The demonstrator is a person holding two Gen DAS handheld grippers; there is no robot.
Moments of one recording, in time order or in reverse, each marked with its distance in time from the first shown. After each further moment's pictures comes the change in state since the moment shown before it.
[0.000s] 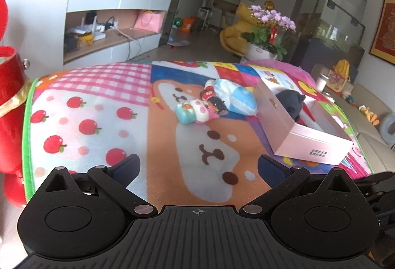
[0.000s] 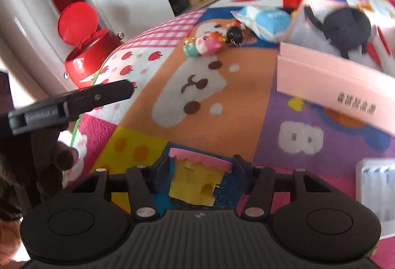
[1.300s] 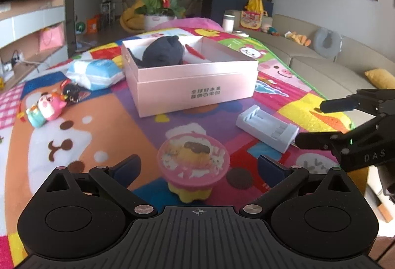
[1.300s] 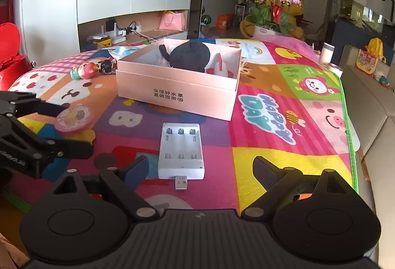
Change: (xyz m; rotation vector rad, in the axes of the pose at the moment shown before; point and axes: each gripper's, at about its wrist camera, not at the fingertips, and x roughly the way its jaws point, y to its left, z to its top) left arm 0.047 -0.142 -0.063 0.429 0.106 -0.281; right arm -0.091 -0.065 -0.099 0.016 -0.283 -0.522
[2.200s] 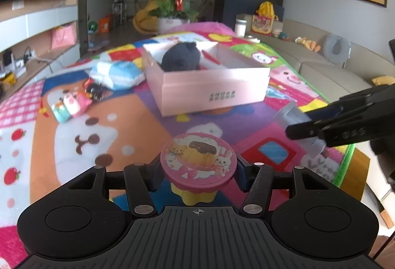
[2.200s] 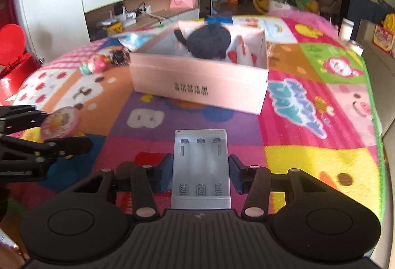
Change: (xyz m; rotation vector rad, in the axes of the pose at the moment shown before) left arm -0.035 0.013 0.002 -0.028 -0.021 0.038; right arm 0.013 0.011 0.029 0.046 0.122 0.094
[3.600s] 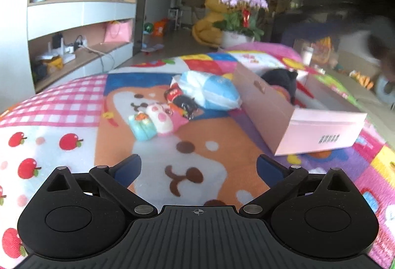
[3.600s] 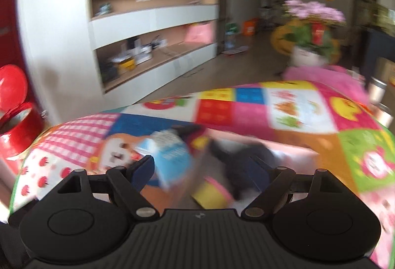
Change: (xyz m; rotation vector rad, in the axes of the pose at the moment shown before) left arm 0.035 0.112 0.015 -0.198 -0.082 0.200; right arm 0.086 0.063 0.204 -0.069 -0.109 0.072
